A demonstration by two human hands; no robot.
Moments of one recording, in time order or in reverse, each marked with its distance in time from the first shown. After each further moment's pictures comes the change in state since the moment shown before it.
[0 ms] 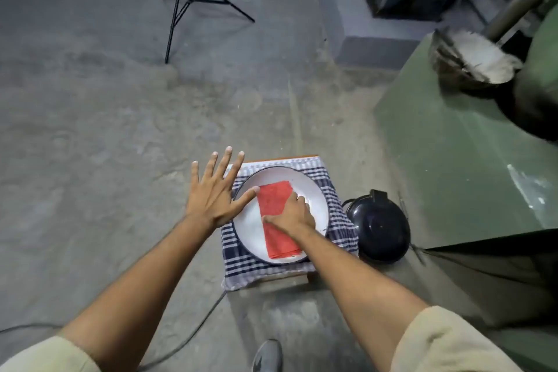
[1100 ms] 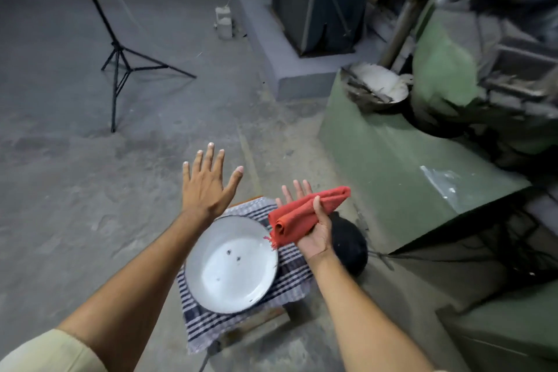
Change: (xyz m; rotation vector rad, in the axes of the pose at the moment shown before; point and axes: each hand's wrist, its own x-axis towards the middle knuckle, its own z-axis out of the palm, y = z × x) left_hand 0.083 0.154 -0.113 -0.090 0.133 0.066; right_hand -0.044 0.103 -0.142 2.319 -0.014 -0.302
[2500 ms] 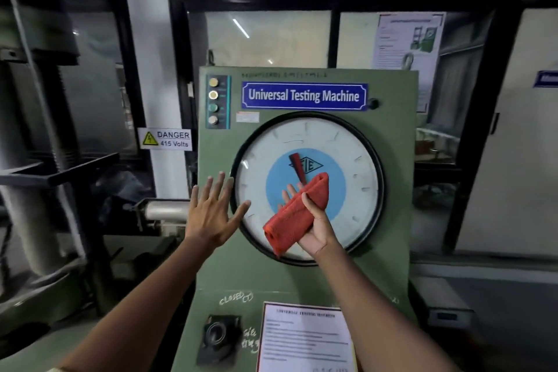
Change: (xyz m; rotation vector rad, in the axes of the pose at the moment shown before) left_hand -0.446 0.981 -0.076 -0.215 0.140 1.346; right_hand -0.738 -0.761 -0.161 0.005 0.163 -1.202
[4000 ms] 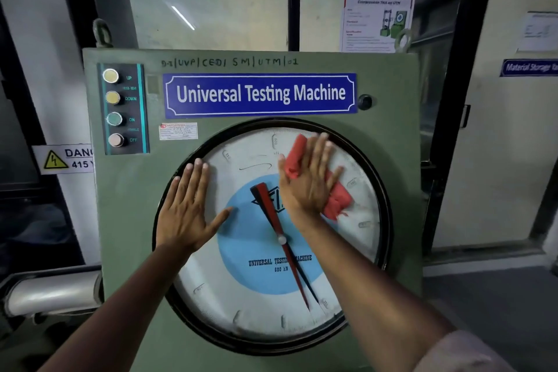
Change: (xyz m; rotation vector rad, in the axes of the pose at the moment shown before) left_hand 0.269 -0.010 0.185 0.073 0.371 0.263; right_hand 0.287 -0.100 -0.036 -1.972 0.859 -0.991
